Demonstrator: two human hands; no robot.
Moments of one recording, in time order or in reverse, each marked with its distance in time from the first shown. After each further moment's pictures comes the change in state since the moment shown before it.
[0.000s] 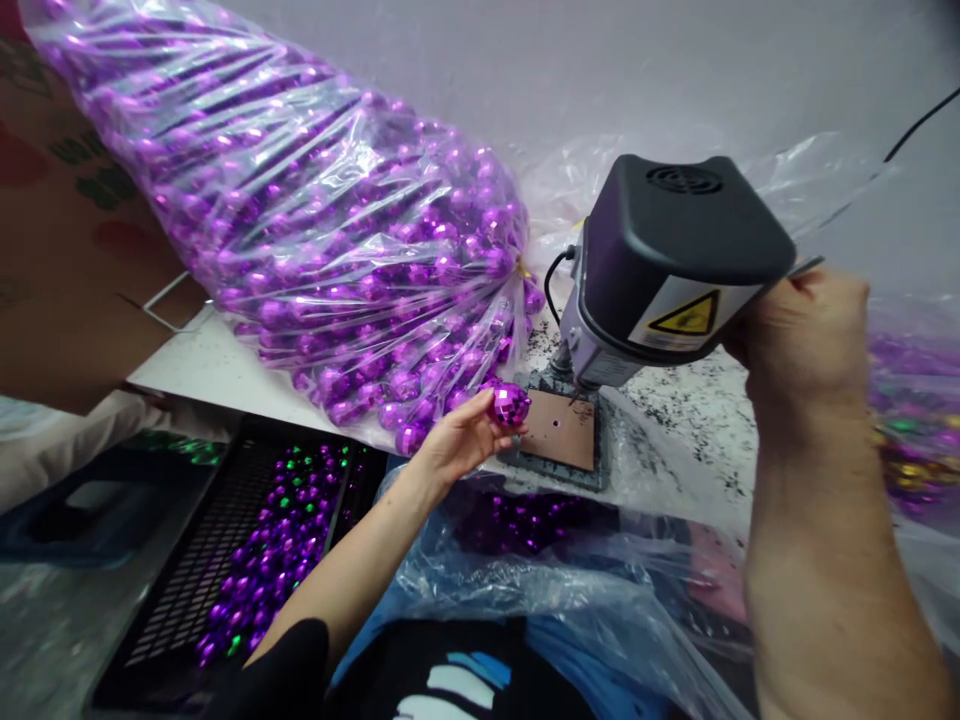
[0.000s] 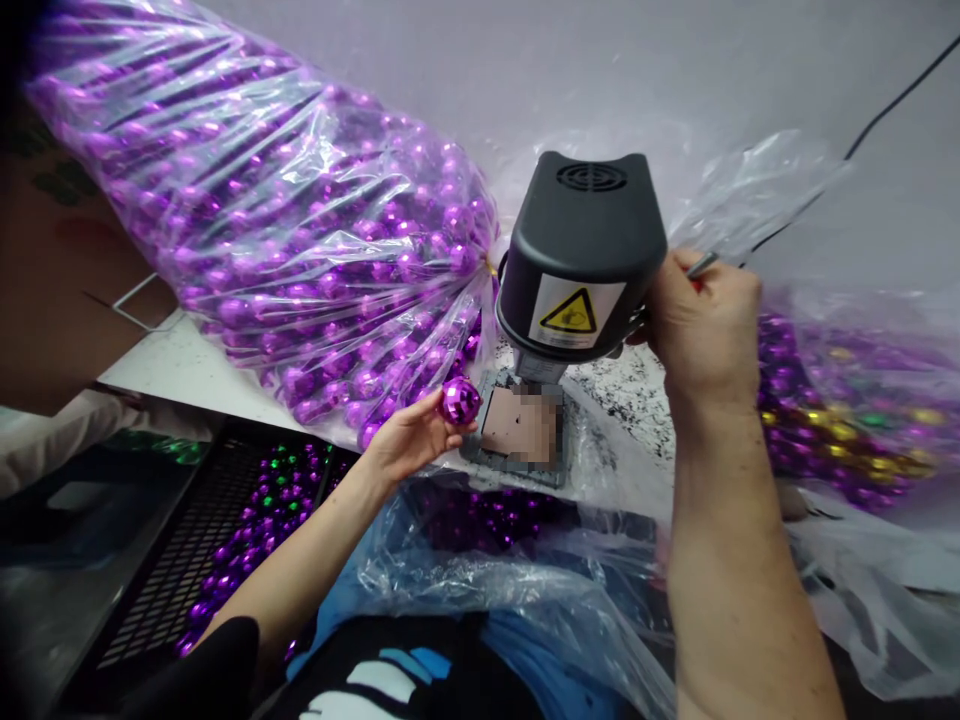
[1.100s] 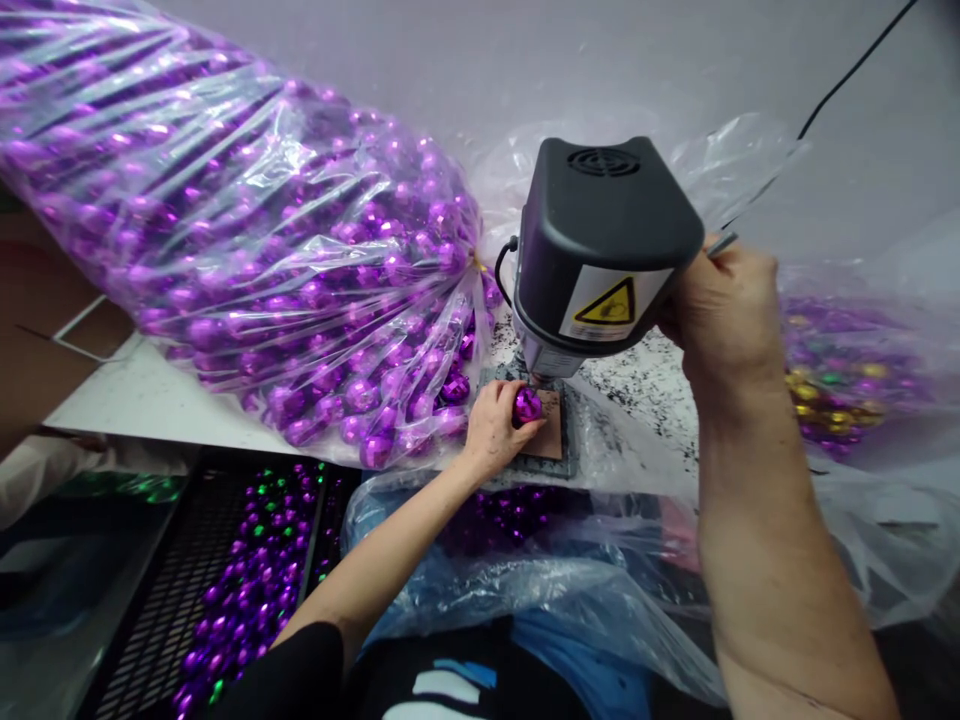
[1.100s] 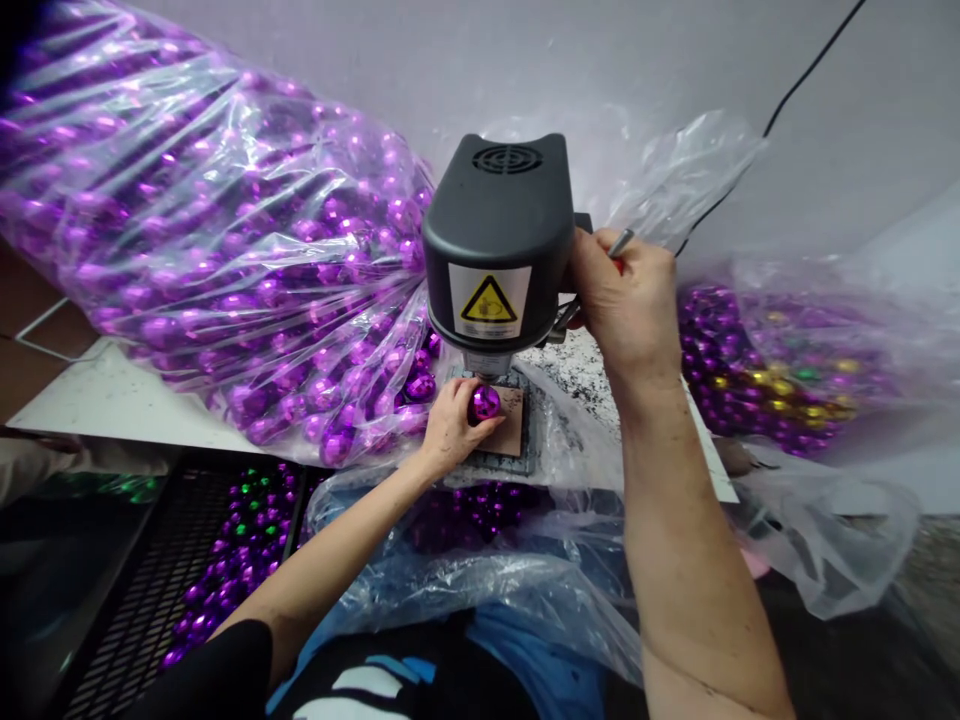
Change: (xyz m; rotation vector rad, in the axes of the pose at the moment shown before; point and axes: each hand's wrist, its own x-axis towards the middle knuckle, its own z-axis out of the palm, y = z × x) left_hand 0.057 -0.060 0.048 1.292 0.243 0.629; right_hand -0.003 -0.004 -0.001 0.029 -0.050 -0.004
